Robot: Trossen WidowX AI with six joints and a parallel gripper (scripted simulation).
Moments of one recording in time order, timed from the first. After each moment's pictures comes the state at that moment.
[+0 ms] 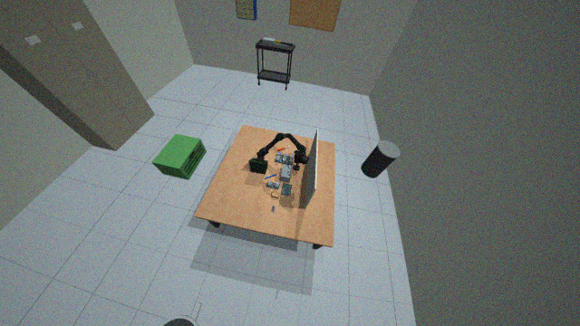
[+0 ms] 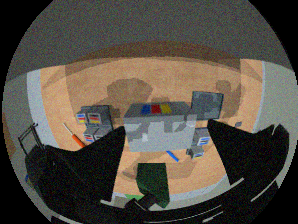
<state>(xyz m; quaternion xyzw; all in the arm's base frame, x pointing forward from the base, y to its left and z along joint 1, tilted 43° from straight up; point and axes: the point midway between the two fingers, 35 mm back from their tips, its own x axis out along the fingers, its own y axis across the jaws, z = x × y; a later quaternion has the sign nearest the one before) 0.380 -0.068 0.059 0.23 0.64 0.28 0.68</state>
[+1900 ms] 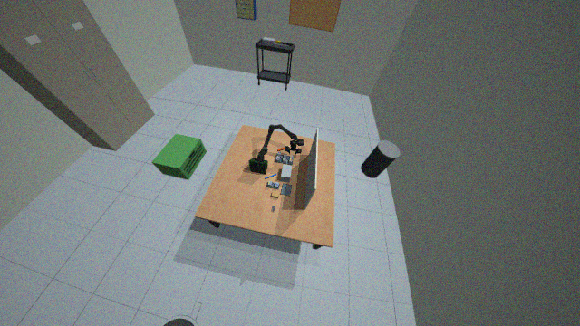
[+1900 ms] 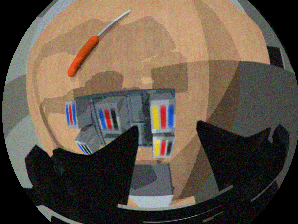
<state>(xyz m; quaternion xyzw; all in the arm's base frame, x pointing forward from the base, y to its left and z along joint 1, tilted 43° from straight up) 0.317 0.189 0.142 -0.30 0.26 0.65 0.65</state>
